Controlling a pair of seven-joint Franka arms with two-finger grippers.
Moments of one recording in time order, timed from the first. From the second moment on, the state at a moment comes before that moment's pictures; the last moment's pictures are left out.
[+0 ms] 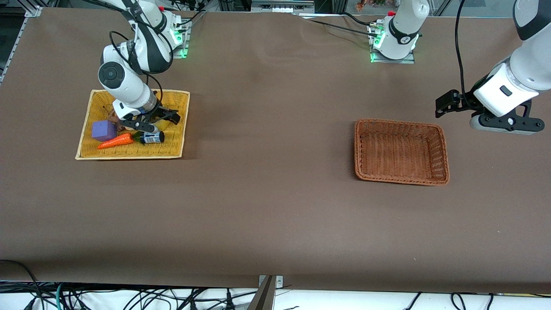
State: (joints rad) left arm -0.11 0.05 0.01 -1.63 -0.03 1.60 -0.01; right arm -0.06 0.09 0.28 -2.57 -0.01 2.57 0.47
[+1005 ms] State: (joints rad) left arm -0.11 0.05 0.01 -1.62 -0.03 1.59 -0.01; right arm -0.06 0.14 0.28 -2.61 -0.01 2.64 0.35
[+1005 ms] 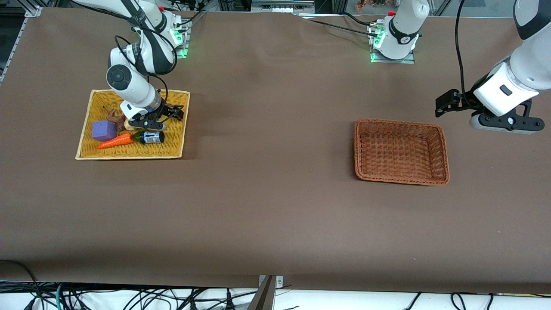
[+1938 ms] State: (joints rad) left arm -0.11 0.05 0.01 -1.62 -0.03 1.59 -0.01; right arm -0.06 0.04 0.28 -2.45 -0.02 2.39 0.34
